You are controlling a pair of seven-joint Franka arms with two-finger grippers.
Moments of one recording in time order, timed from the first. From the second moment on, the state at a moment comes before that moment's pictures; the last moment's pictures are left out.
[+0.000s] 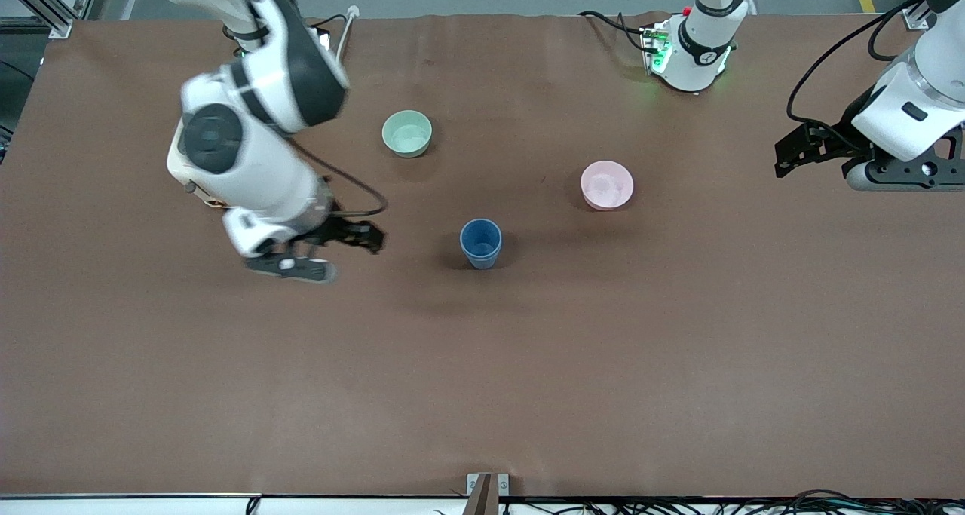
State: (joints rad) left arm -0.07 -0.02 -0.08 -1.62 -0.01 1.58 -0.11; right arm 0.43 0.31 -0.09 -1.54 0.12 1.84 0.56
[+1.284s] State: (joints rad) left arm -0.07 -0.01 -0.08 -1.61 0.03 1.61 -0.11; right arm 0.01 0.04 -0.09 -1.59 0.00 1.57 0.06
